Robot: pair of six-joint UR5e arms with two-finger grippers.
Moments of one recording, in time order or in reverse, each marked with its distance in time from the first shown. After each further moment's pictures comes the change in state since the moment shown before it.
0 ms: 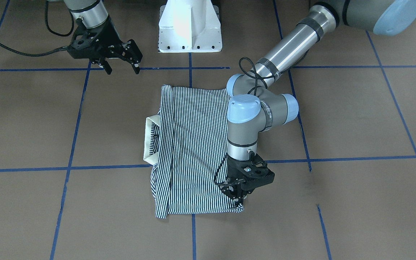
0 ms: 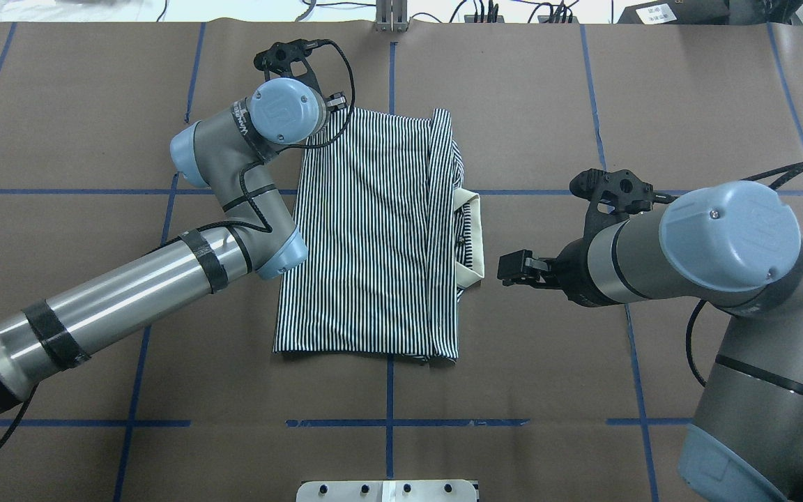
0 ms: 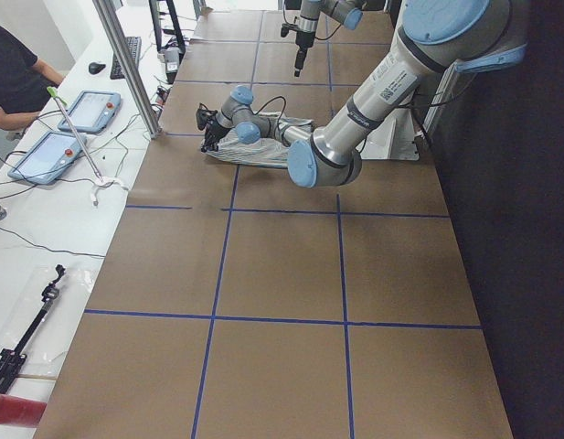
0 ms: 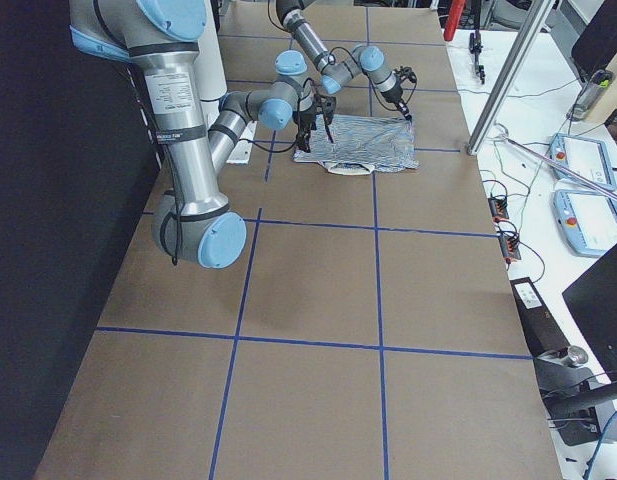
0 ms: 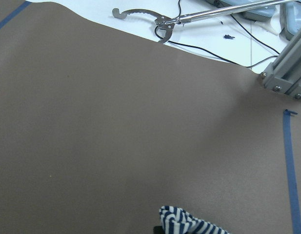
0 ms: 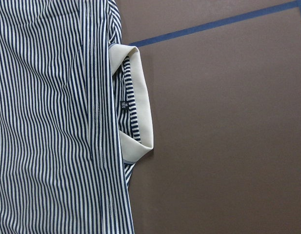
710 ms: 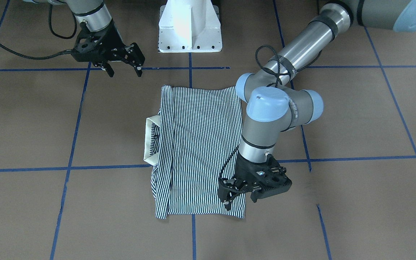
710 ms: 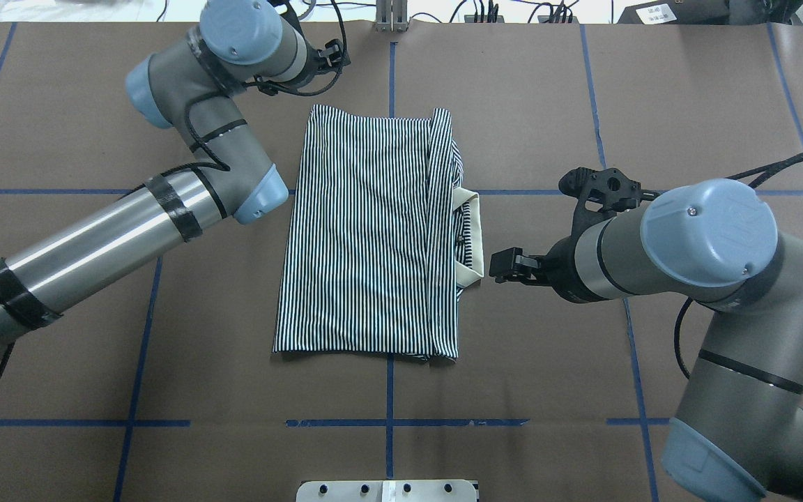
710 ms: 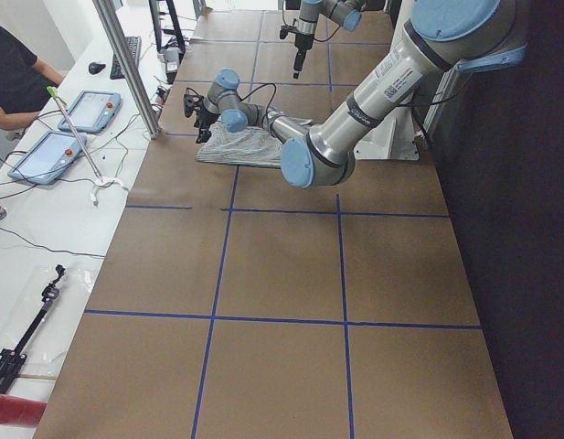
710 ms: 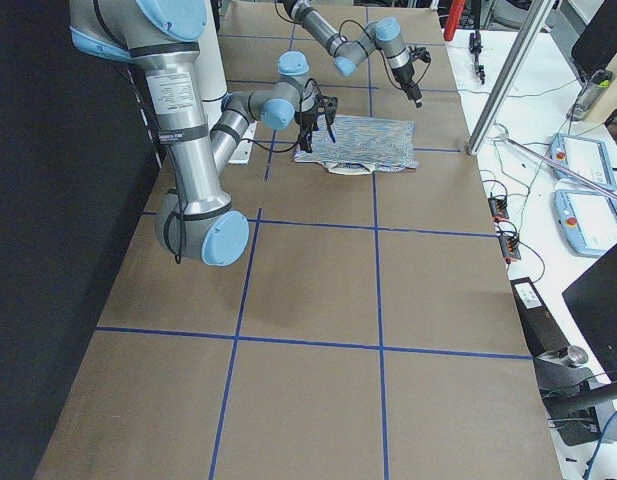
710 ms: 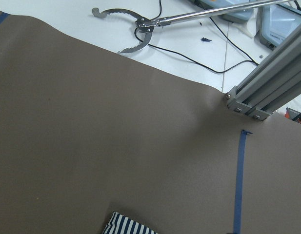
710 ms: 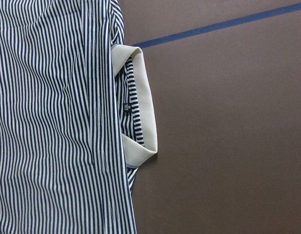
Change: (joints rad) left arm -0.133 0.031 -0.193 0.100 -0.323 0.041; right arm -0.004 0.046 -0.052 -0.006 -0.007 -0.009
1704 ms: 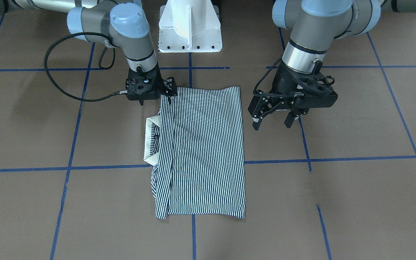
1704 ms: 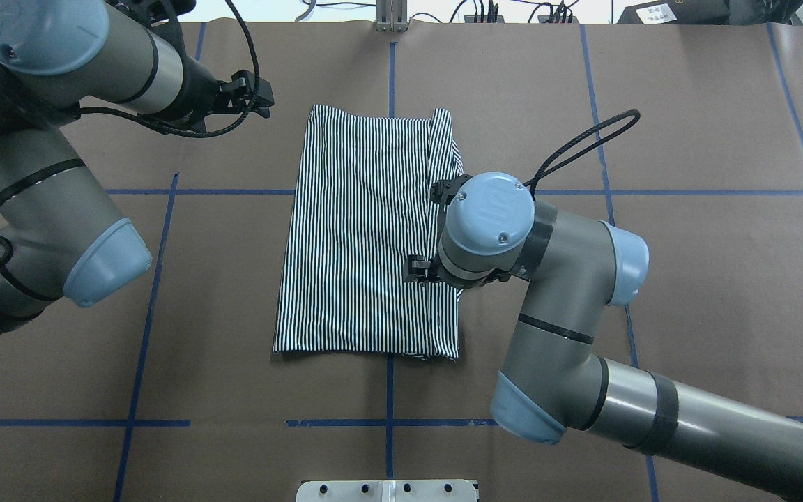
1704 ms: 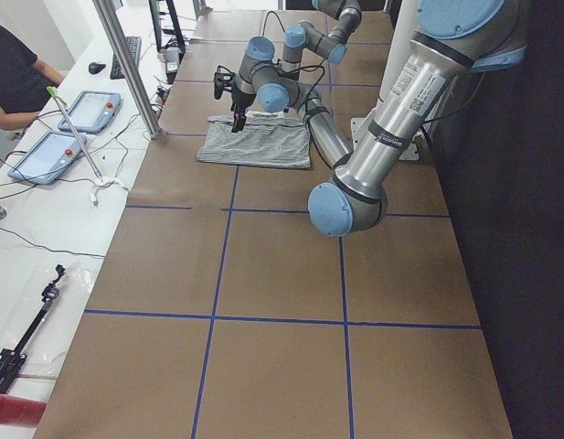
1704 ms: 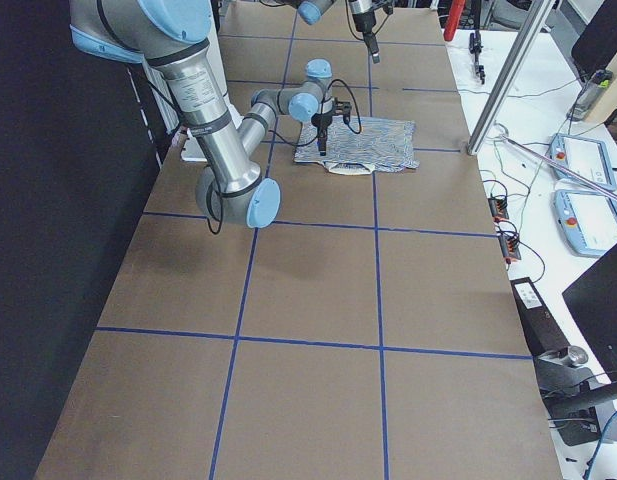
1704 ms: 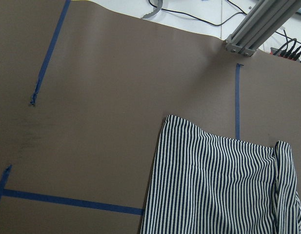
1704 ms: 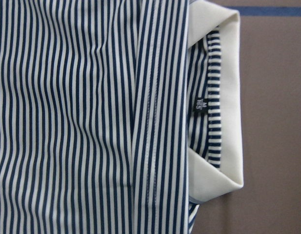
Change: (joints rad) left arm -0.007 0.325 -0.704 0.405 -0.100 0.135; right arm -0.066 0.333 -0.435 -0.086 -0.019 -0.198
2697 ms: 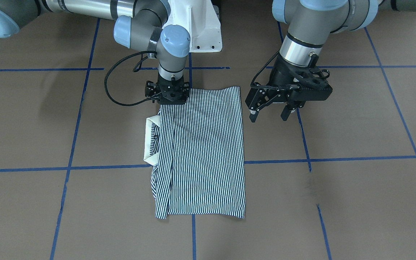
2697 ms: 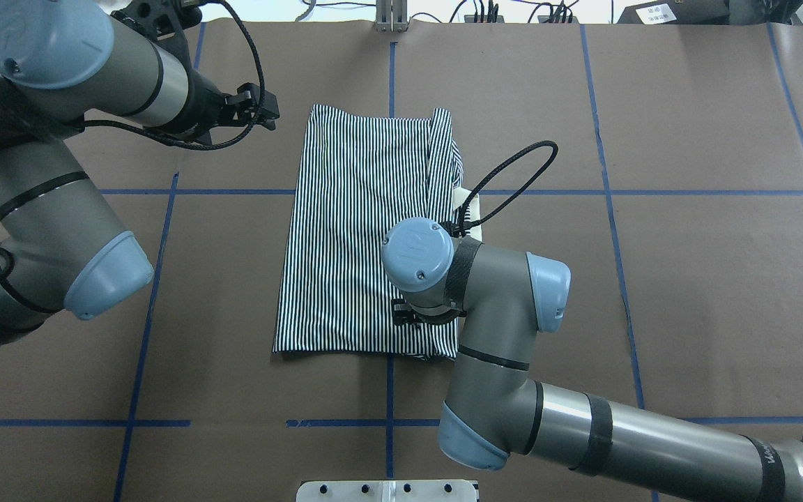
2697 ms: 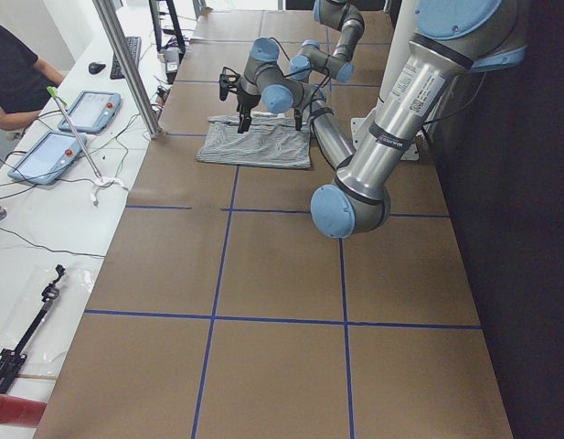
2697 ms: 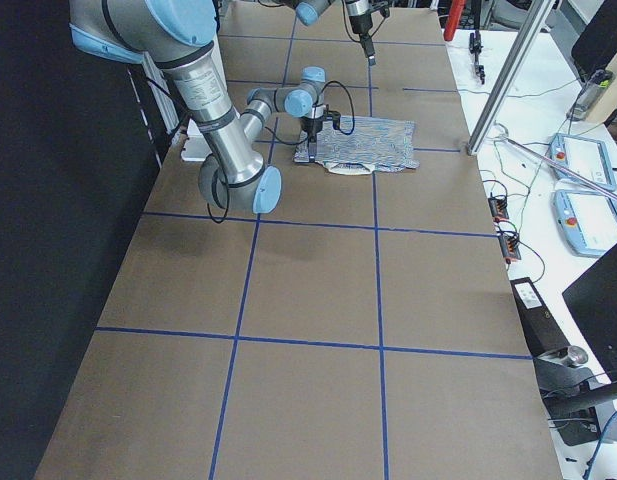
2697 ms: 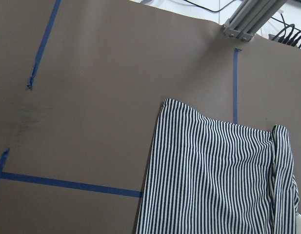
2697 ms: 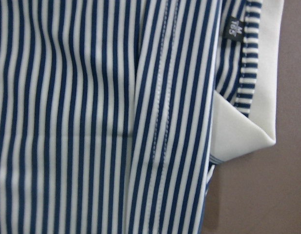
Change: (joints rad) left arm 0.019 0.005 -0.010 0.000 -0.005 -0.010; right arm -0.068 0.077 -0.117 -0.167 -0.017 -0.078
